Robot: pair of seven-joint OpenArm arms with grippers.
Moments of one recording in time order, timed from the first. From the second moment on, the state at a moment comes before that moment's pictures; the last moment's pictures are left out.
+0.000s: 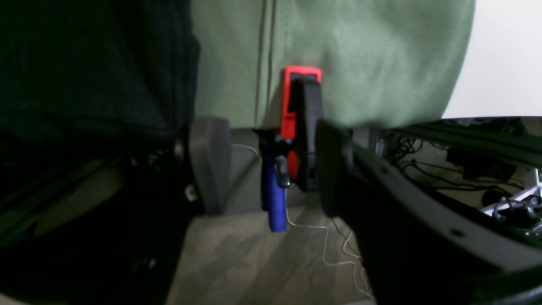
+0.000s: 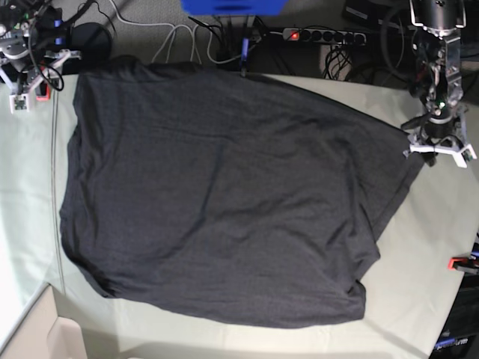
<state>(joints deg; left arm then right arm) 9.3 -20.1 -10.4 67.1 -35.0 11.2 5.5 -24.5 -5.8 51.4 108.2 -7.5 39.9 -44.9</state>
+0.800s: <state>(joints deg) 11.8 -19.7 -6.1 65.9 -34.9 11.0 3.2 -27.4 -5.8 51.5 108.1 -7.4 39.9 -45.0</state>
